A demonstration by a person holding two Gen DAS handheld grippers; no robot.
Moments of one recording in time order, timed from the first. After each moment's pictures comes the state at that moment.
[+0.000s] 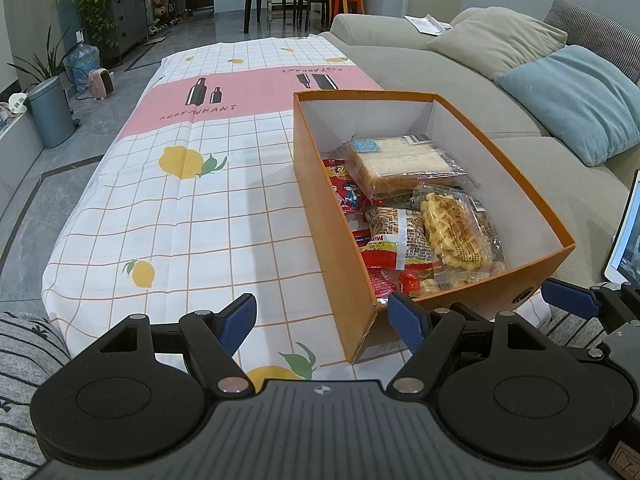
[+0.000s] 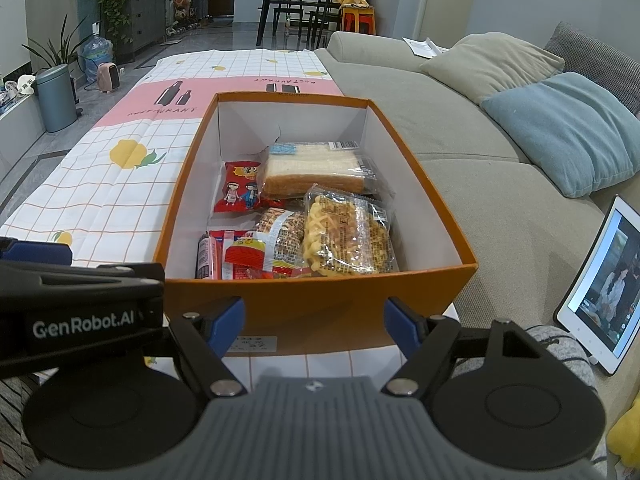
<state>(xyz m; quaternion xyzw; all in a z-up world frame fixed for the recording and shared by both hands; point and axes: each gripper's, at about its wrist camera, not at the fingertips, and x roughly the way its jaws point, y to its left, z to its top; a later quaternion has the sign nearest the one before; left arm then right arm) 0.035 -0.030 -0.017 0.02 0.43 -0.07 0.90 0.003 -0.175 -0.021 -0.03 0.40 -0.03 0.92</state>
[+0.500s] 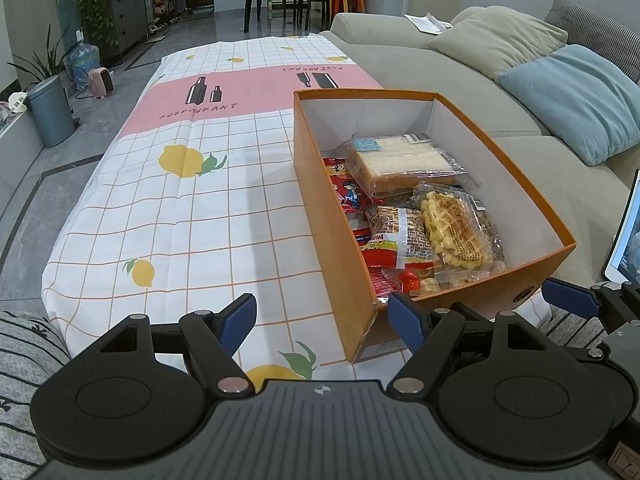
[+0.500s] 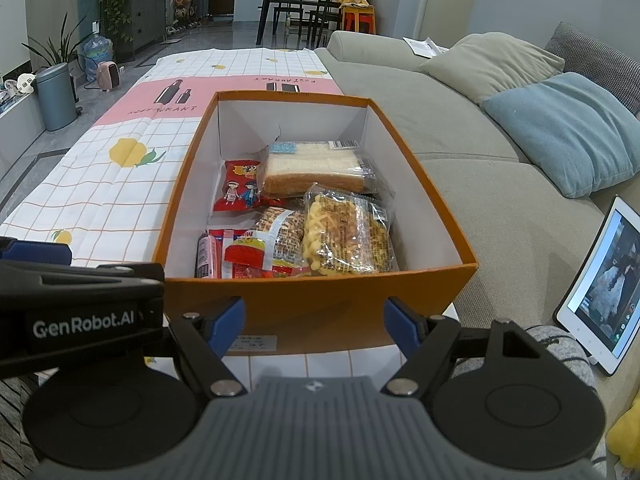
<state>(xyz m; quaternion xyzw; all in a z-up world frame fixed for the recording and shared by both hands) 0.035 -0.029 -0.018 0.02 0.43 -0.07 0.90 0.004 -0.175 -0.022 -0.03 0.40 -0.02 0.92</state>
